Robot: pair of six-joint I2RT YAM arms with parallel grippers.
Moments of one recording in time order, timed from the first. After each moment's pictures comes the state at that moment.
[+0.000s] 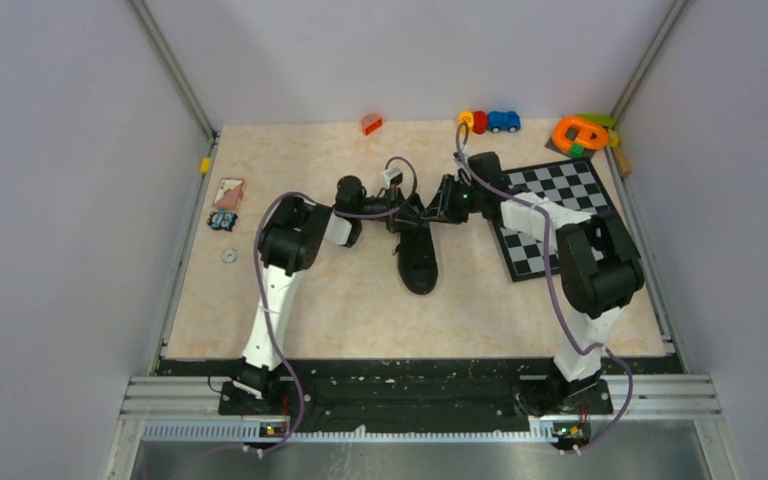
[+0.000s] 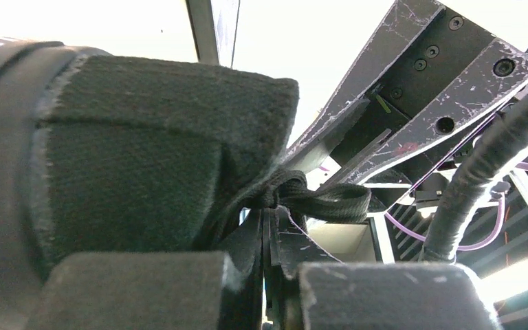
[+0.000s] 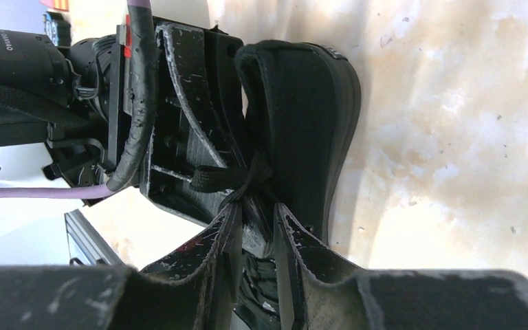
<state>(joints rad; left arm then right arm) -0.38 2.47 1.37 1.14 1.23 -1.63 0.39 1.85 1.20 -0.07 -0.45 0.60</state>
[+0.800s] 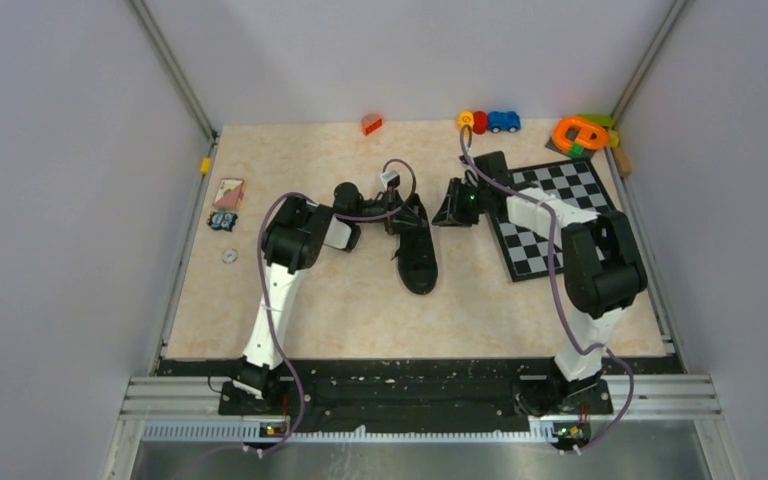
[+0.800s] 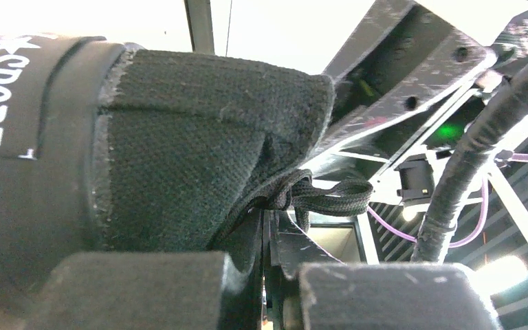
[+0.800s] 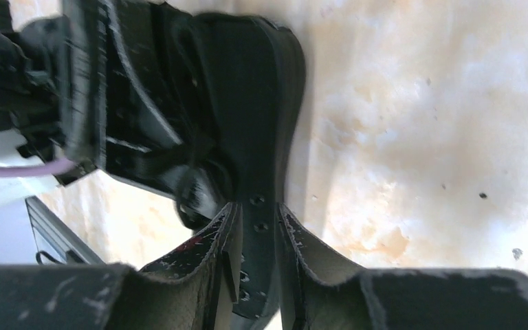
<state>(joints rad) -0.37 2.53 1.37 1.31 1.22 -1.76 0.36 1.84 1.27 -0.27 -0.40 0.51</state>
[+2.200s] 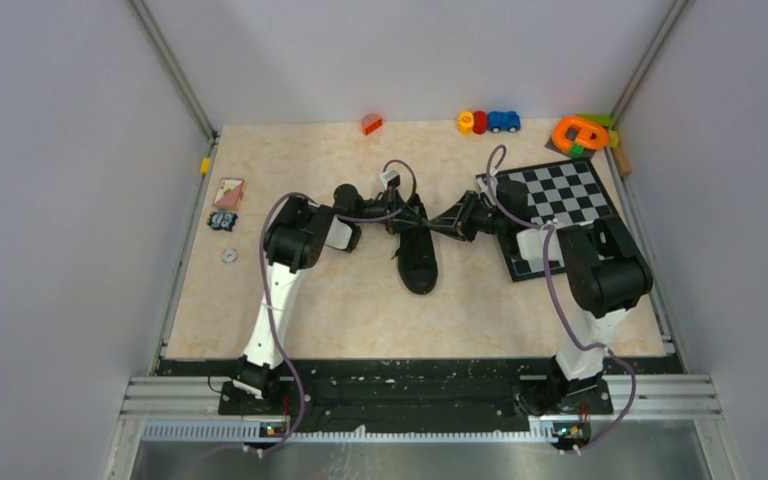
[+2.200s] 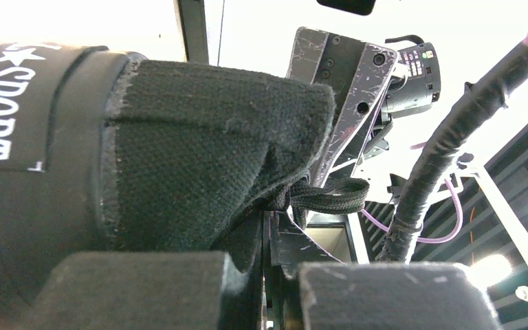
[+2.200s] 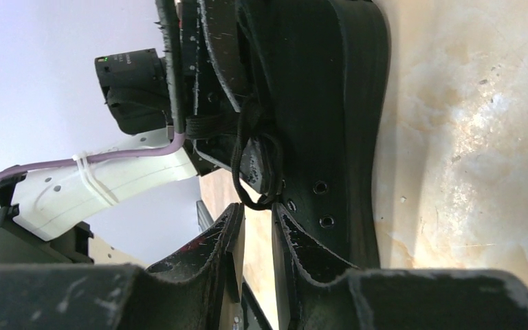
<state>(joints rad) -0.37 2.56 1.39 1.37 1.21 -1.84 0.28 1.83 0.83 0.56 -0.70 1.05</state>
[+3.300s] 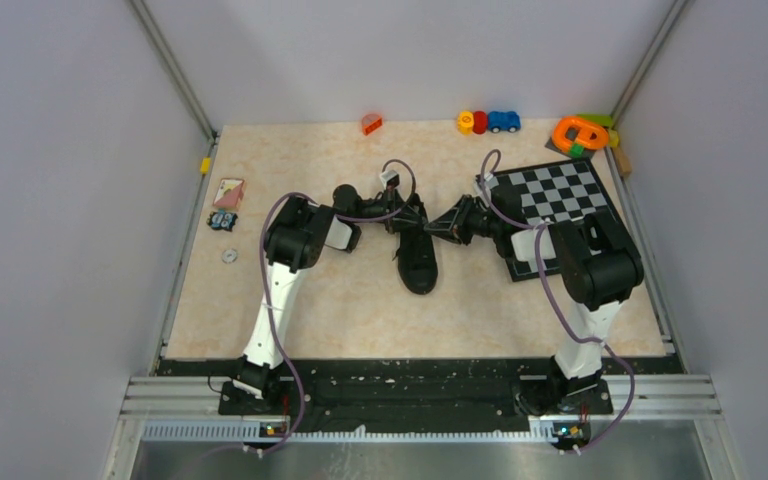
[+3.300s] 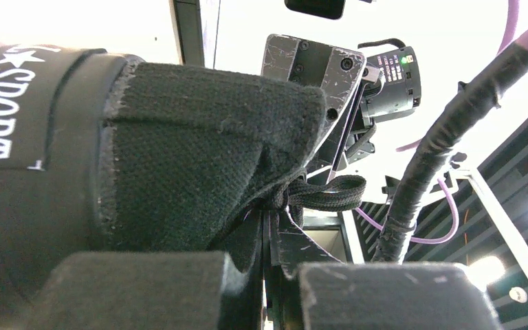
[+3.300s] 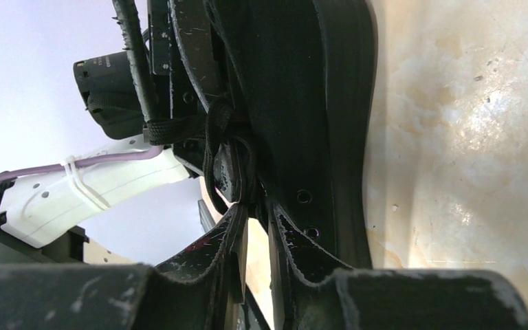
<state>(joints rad) -0.37 2.56 1.40 1.40 1.20 -1.87 0.31 1.89 0.84 0.60 -0.70 1.08</state>
